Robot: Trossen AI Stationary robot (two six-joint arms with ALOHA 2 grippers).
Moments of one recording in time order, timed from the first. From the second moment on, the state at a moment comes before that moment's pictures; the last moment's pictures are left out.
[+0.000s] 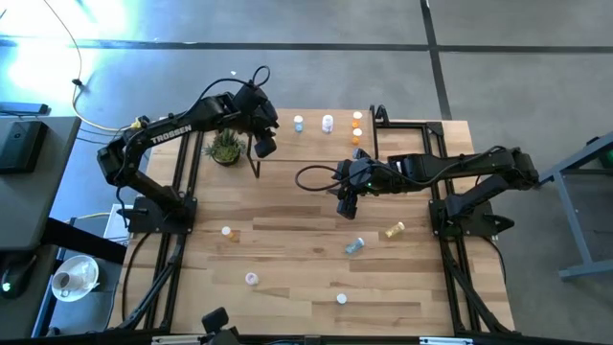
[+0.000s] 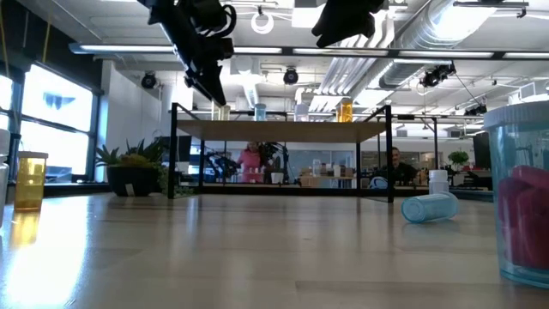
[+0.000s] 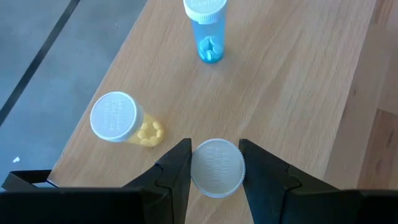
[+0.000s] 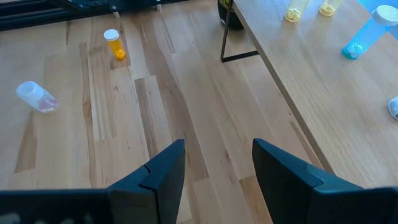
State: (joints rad) left arm 0.73 1.49 1.30 -0.75 0.02 0.24; right arm 0.07 1.42 1.31 -0.63 0.28 0.23
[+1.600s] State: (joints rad) left arm 0.73 1.49 1.53 -0.93 0.02 0.24; right arm 0.04 1.33 1.34 -0.66 0.36 0.16
